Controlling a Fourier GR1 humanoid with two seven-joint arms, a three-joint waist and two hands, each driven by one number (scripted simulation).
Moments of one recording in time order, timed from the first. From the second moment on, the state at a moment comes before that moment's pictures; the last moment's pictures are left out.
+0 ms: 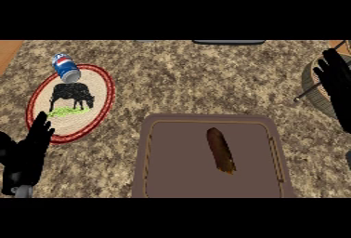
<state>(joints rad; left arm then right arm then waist) 0.06 0.48 -0.12 -1.52 0.33 0.40 0.20 -0.27 -0.55 0.00 -1.49 -0.36 -0.10 0.14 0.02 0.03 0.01</state>
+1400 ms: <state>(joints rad) 0.07 0.55 -0.13 -1.40 0.33 0.16 0.10 -0.23 -0.54 0.51 -1.68 0.35 0.05 0.51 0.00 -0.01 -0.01</state>
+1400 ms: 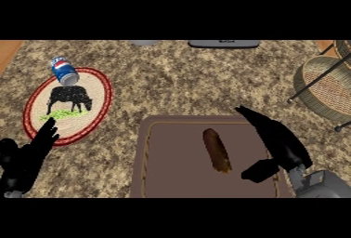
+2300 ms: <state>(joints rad) 0.07 0.54 -0.07 -1.38 0.32 0.09 0.11 -0.47 -0.31 0.58 -1.74 0.29 0.31 1.09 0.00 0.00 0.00</state>
